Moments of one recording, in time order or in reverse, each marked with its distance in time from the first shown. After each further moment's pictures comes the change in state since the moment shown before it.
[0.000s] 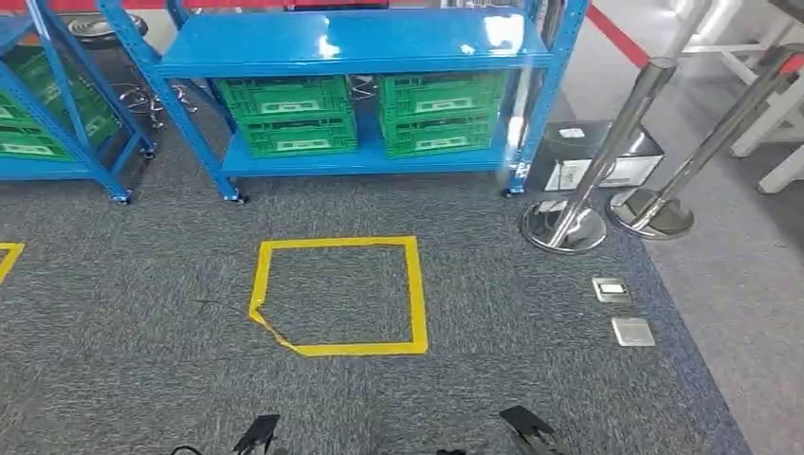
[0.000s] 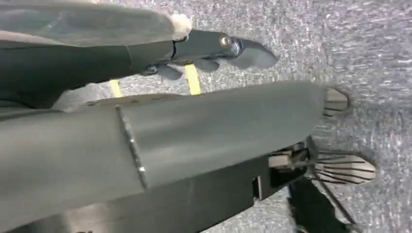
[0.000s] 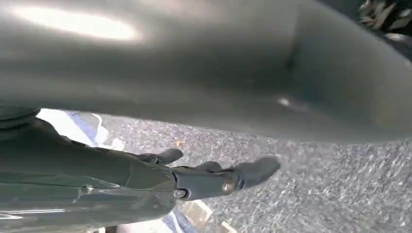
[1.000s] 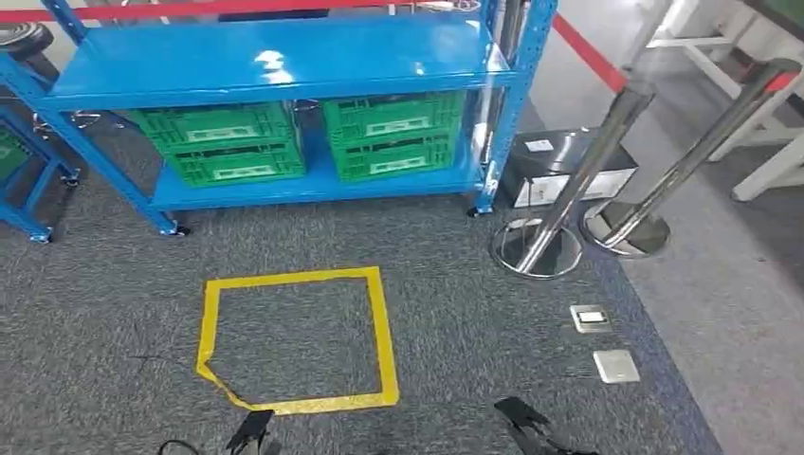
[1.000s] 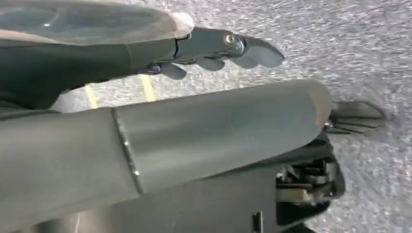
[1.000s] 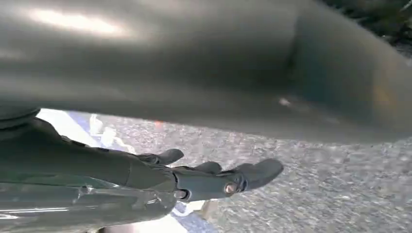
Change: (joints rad) left arm -0.008 0.003 0.000 0.000 0.000 0.010 -0.013; right arm -0.002 -0.003 0.008 0.000 -0.016 -0.003 -0.006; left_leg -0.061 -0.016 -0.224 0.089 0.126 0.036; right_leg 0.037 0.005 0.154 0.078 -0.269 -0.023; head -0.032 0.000
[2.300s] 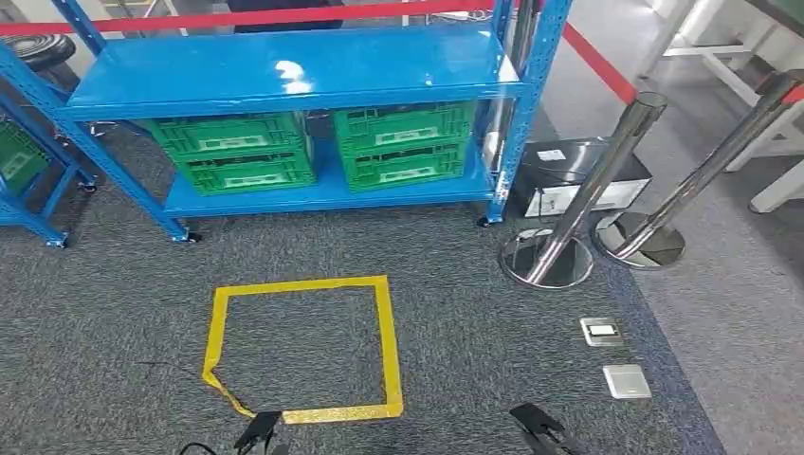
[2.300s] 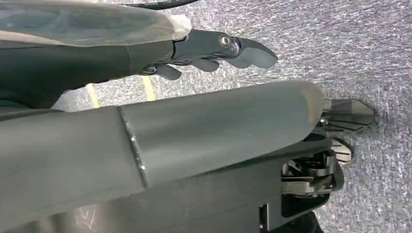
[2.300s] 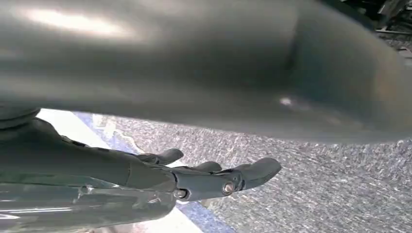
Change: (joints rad) left arm -0.001 -0.002 0.000 0.000 0.001 0.001 0.000; right arm -0.003 -0.005 0.020 0.001 -0.005 -0.007 -0.007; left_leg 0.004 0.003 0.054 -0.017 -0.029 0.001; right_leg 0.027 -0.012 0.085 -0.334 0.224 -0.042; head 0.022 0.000
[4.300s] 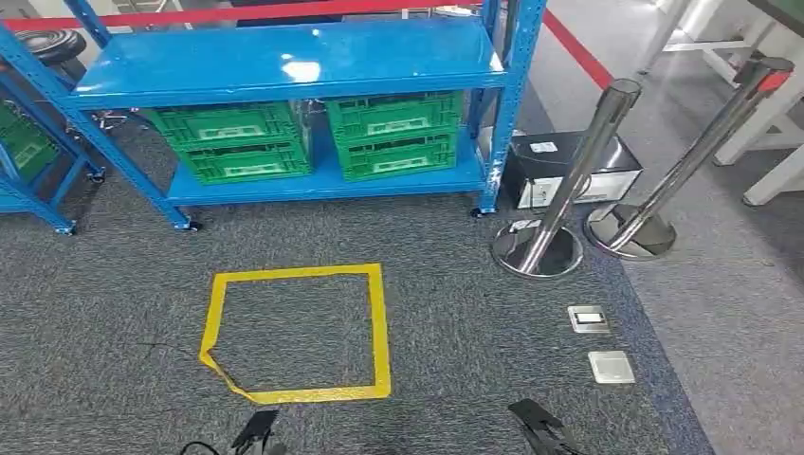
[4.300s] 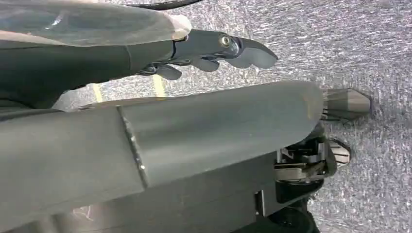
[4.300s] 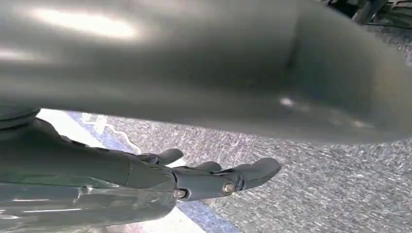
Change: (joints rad) left arm -0.006 0.006 0.000 0.000 0.002 -0.012 -0.001; right arm -0.002 0.004 0.007 -0.002 -0.022 -0.029 -0.051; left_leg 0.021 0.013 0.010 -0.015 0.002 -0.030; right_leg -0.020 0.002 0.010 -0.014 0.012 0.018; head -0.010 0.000
